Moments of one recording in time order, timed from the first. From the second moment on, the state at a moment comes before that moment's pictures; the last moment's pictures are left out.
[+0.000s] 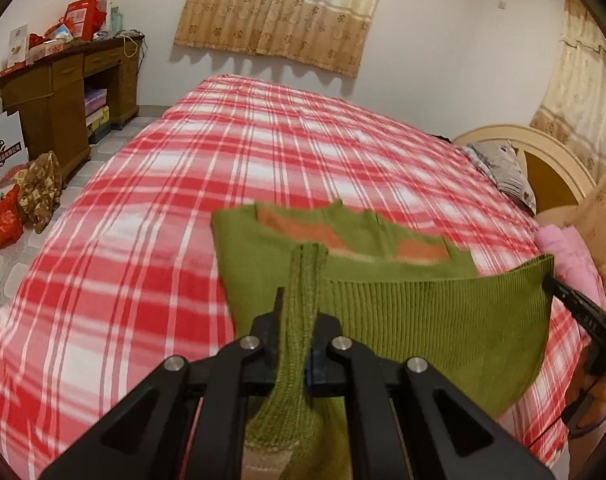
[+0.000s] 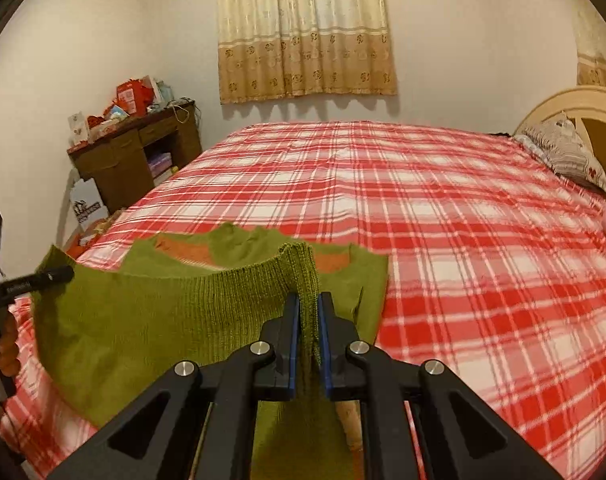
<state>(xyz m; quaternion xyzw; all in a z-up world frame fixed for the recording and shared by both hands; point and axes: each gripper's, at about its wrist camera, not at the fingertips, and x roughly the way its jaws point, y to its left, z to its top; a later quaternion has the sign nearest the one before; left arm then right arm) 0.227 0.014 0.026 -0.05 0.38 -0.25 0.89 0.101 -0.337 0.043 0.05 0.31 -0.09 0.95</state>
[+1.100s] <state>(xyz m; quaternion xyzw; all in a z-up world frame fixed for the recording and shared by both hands) 0.362 -0.042 -0.021 0.01 0.42 -0.14 0.90 0.223 -0.434 -0.023 0.15 0.33 -0.15 0.92</state>
